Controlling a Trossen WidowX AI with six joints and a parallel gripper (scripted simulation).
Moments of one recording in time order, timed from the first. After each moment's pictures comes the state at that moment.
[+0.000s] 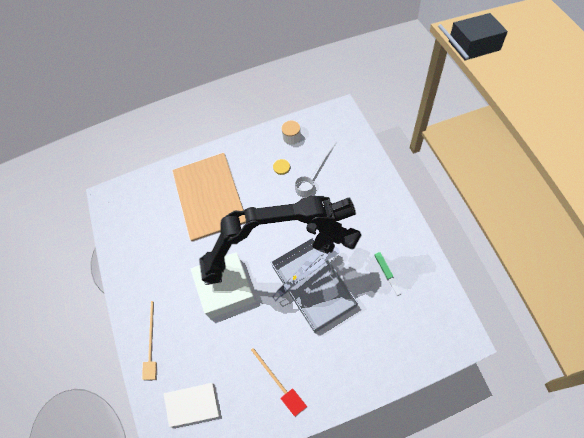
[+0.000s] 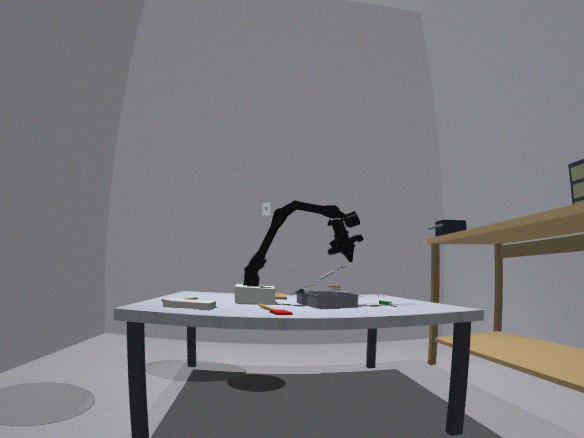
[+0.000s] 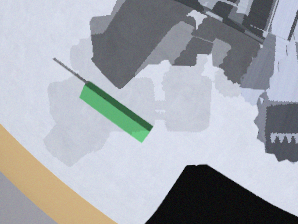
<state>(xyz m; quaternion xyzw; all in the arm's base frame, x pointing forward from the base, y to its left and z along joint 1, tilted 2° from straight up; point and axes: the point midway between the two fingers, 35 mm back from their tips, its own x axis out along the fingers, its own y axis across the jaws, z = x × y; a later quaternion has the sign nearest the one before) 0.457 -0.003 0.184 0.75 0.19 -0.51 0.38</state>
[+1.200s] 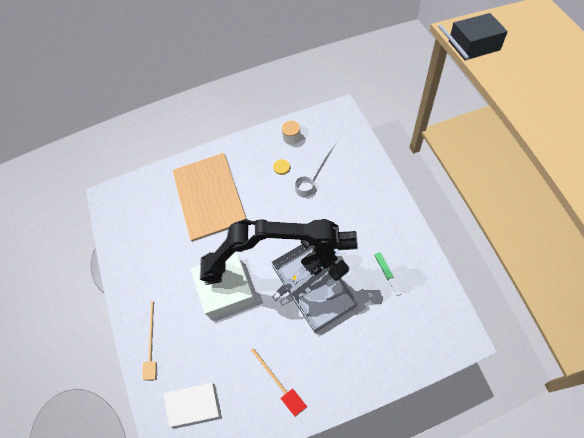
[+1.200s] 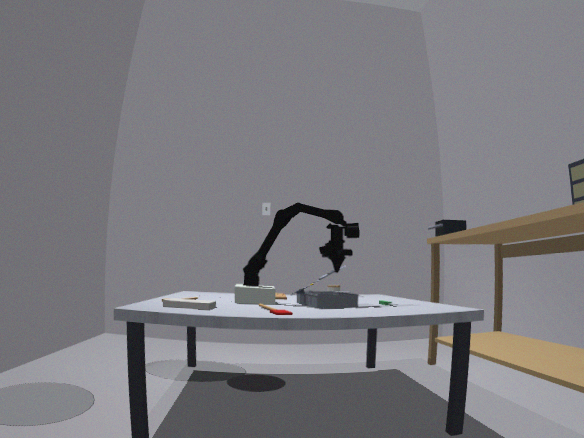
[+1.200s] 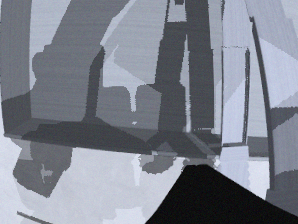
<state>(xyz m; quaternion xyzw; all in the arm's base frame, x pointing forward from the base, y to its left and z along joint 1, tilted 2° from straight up) 0.404 -0.056 0.133 0.71 0.16 -0.66 0.19</state>
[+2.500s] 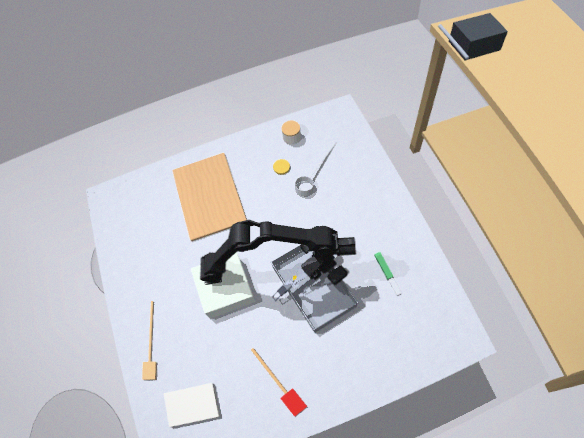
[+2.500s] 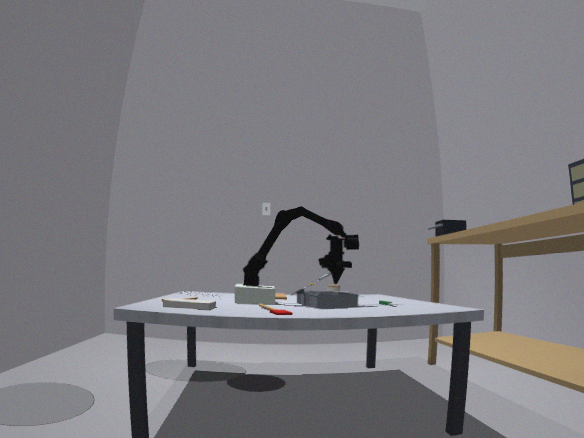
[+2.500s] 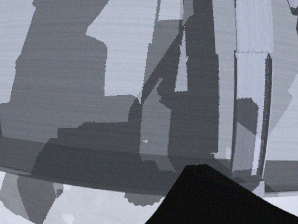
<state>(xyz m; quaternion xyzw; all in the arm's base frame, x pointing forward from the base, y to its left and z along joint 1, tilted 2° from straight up) 0.405 -0.053 0.081 0.70 0.16 -0.66 0.19</state>
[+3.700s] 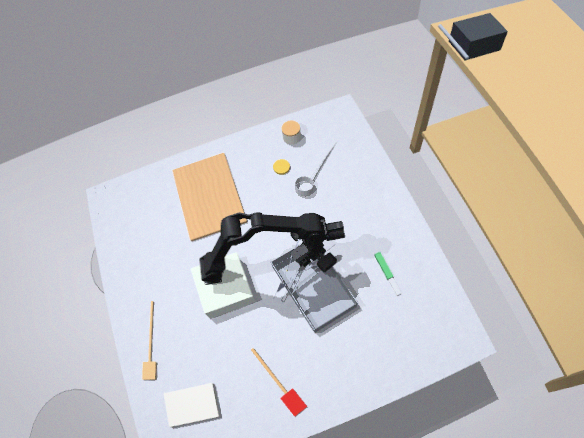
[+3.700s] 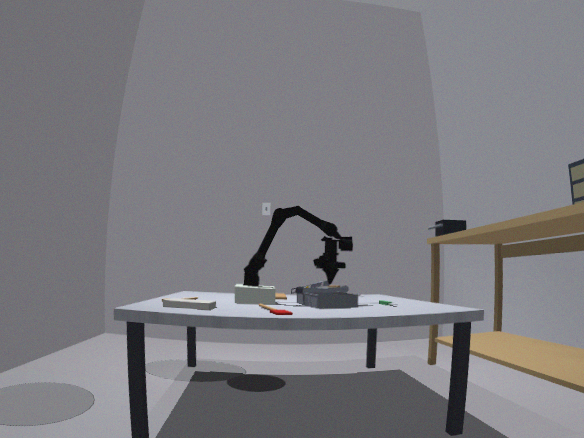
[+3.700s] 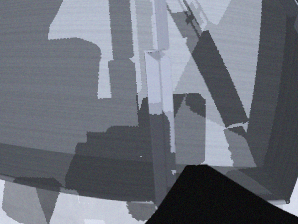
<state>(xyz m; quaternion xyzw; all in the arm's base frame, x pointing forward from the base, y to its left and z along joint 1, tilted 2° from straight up) 0.378 0.000 0.075 0.70 0.17 -0.66 0.19</state>
